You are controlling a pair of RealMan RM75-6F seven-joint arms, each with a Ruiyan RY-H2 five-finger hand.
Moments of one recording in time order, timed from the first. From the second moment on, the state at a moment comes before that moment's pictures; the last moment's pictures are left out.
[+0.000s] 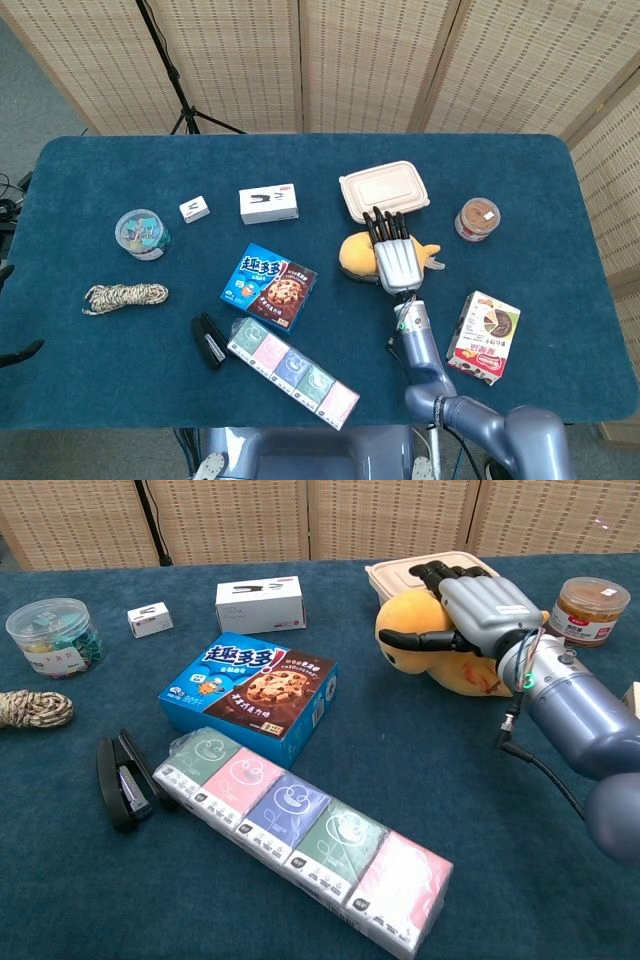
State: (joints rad) left arm -0.07 -1.02 -0.07 -1.61 1.44 1.47 -0.13; right arm 0.75 -2.02 0.33 -0.82 -1.24 1.13 -0.30
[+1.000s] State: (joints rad) left arm -0.07 -1.02 -0.07 -1.60 1.45 1.48 -0.16; right arm 0.66 -1.83 0.27 -1.05 -1.25 1.09 -0.15
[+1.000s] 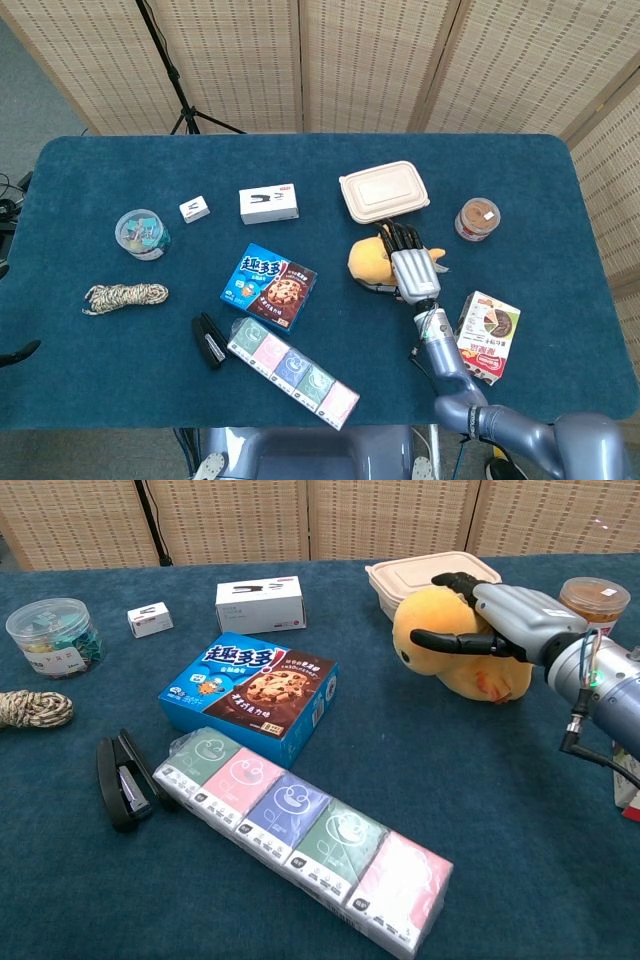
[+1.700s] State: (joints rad) left arm -0.07 -1.02 -0.07 -1.61 1.44 1.47 -0.15; right arm 0.63 -1.79 0.21 -0.85 -1.35 1.08 0.17
